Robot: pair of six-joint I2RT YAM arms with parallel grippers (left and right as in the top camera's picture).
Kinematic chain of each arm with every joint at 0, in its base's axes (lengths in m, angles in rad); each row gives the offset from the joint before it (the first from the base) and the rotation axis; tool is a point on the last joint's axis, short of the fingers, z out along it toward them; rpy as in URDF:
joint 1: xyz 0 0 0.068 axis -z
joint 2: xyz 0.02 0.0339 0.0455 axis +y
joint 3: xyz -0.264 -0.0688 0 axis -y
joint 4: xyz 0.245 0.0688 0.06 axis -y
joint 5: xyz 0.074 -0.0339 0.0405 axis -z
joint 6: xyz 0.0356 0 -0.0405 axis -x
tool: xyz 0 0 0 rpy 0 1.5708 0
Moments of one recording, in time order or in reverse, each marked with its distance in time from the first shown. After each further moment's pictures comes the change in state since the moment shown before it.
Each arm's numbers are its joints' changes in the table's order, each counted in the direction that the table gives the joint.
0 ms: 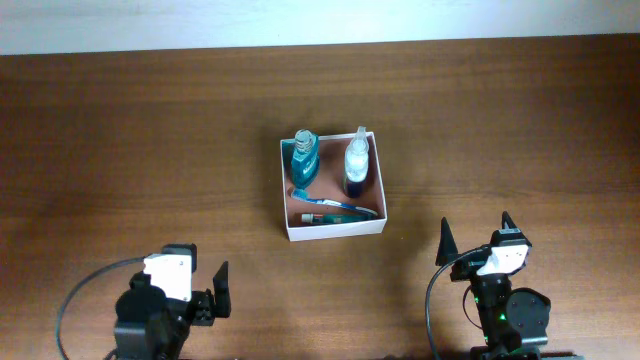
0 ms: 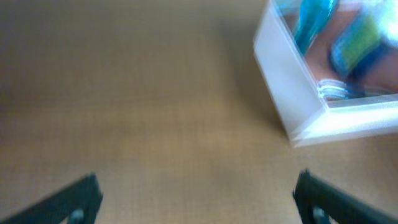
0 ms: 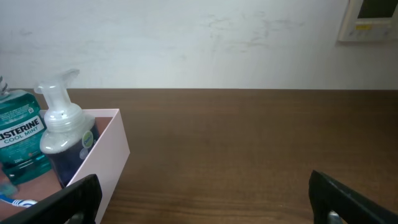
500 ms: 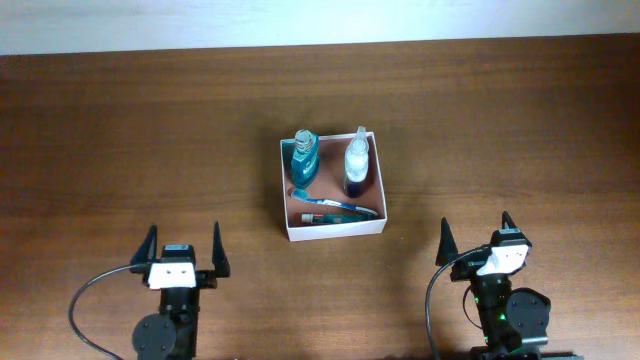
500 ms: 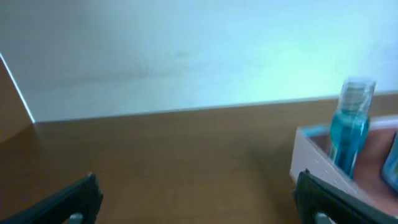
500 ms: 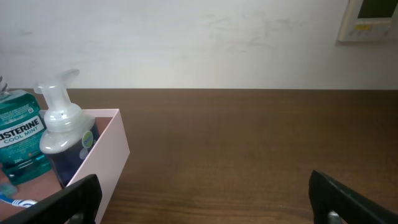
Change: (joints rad) left arm 0.000 -0.267 -0.489 0.830 -0.110 -0.115; right arm 0.000 0.000 0.000 0.000 0.000 0.000
